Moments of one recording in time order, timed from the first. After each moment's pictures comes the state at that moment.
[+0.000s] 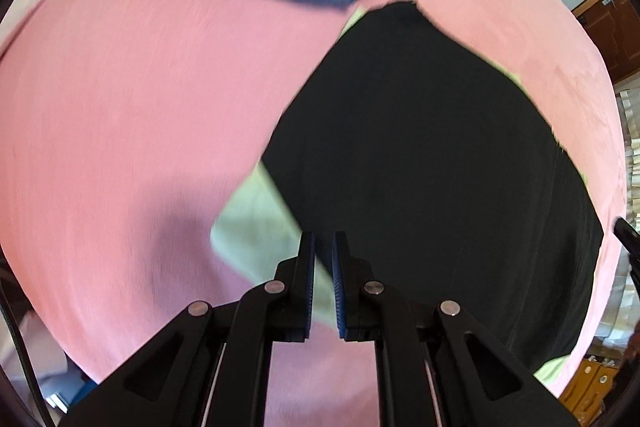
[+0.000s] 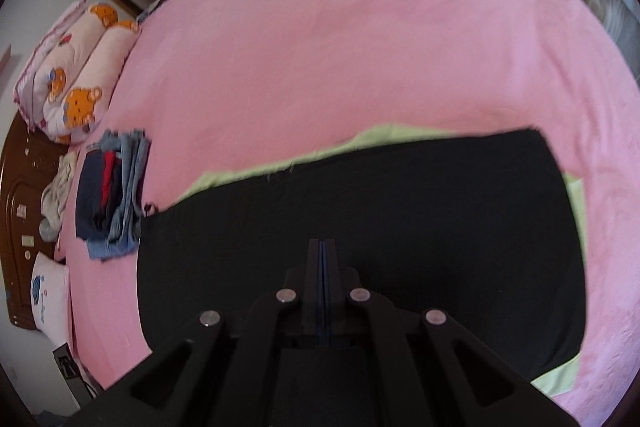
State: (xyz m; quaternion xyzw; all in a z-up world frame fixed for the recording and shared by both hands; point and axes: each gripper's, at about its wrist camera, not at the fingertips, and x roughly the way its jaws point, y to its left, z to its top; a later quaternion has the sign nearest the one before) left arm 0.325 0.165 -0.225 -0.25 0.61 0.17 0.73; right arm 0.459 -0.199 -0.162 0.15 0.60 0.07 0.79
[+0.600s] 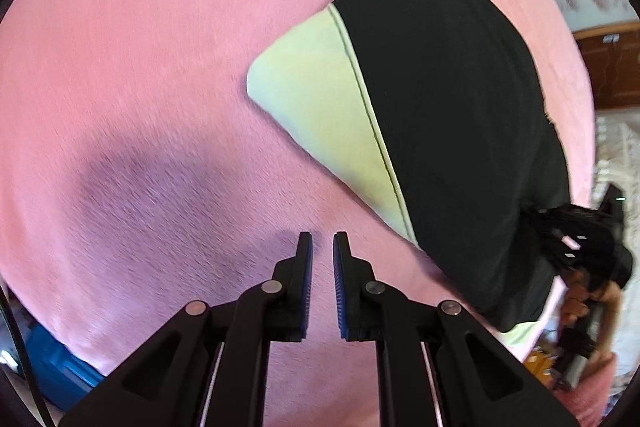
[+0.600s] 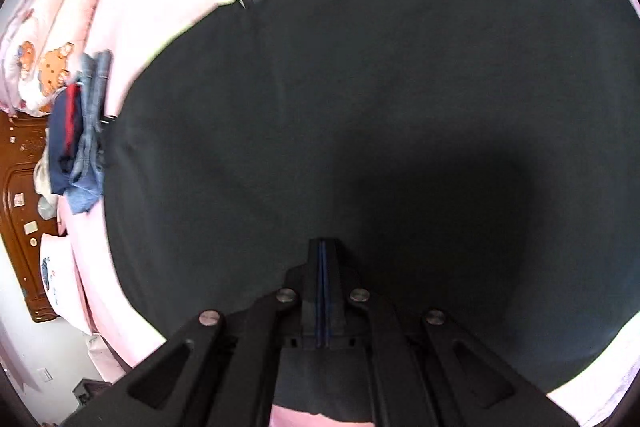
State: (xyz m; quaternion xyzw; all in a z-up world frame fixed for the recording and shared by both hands) left arm 0.228 0.170 -0.274 -0.39 0.62 0.12 0.68; right arm 0.424 -0.150 -0.275 0.18 0.71 0.07 0.67
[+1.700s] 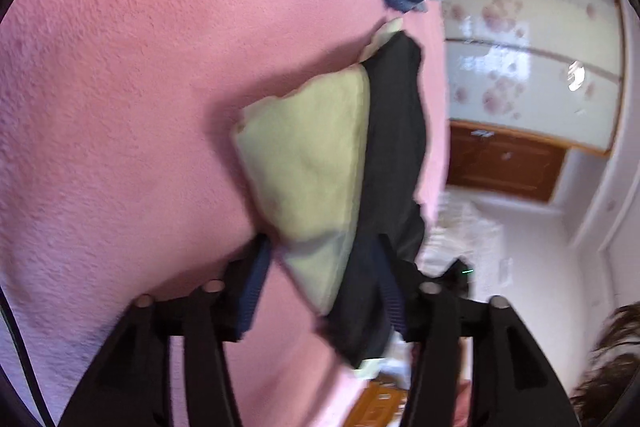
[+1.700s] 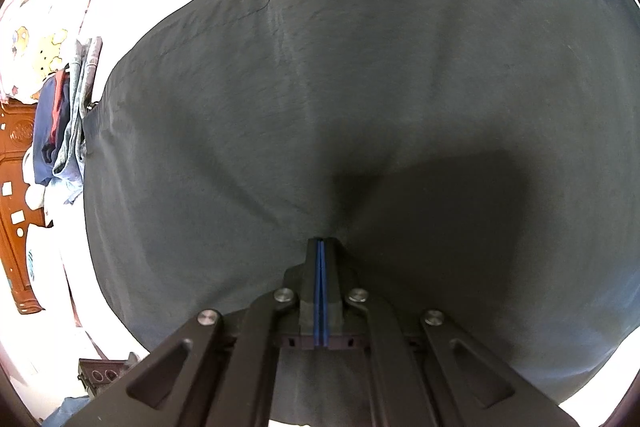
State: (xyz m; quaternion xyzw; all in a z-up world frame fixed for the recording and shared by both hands) left arm 0.183 0.222 -0.338 -0.65 0.40 -0.04 0.64; right arm 0.418 -0.134 -0.284 0.16 0.71 0.07 0.68
